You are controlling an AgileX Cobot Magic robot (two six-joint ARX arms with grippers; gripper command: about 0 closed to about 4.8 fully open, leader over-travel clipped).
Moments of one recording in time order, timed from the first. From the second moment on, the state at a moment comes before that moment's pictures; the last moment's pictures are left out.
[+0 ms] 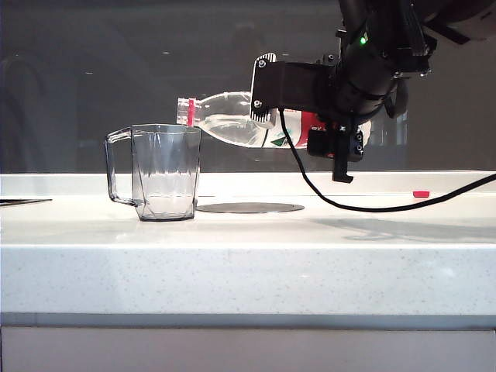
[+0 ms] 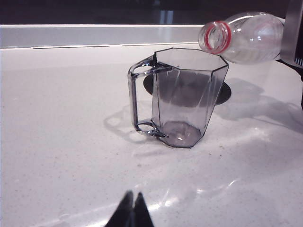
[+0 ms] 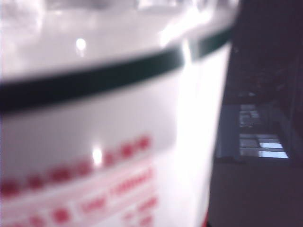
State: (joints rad) left arm -0.42 0.00 0.01 -0.07 0.00 -0.04; right arm 0.61 1.58 0.80 0.55 0.49 -1.32
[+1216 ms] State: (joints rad) left arm -0.42 0.00 0.01 -0.07 0.00 -0.04; right arm 0.61 1.58 0.80 0.66 0.55 -1.53
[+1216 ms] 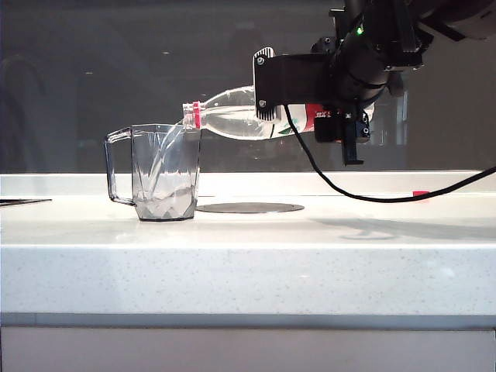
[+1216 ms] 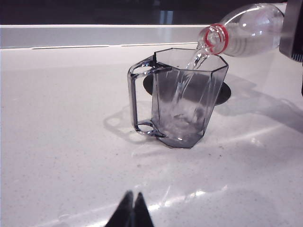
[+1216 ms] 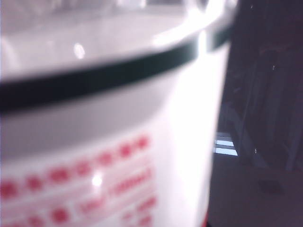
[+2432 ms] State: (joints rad) left arm -0.42 0.00 0.01 -0.07 0.00 -0.04; right arm 0.62 1.58 0.80 0.69 0.55 -1.51
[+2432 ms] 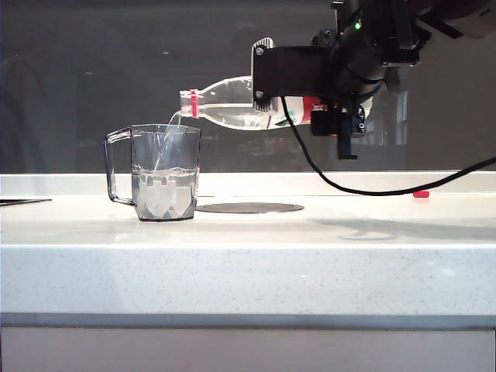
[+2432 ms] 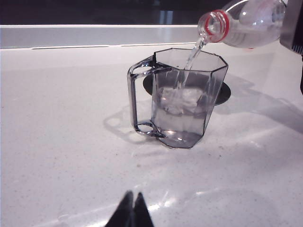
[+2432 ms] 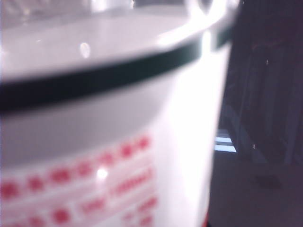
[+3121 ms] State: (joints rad) left arm -0.42 0.00 0.01 -0.07 0.00 -0.04; right arm 0.70 1.54 0.80 0.72 0.73 -0.84
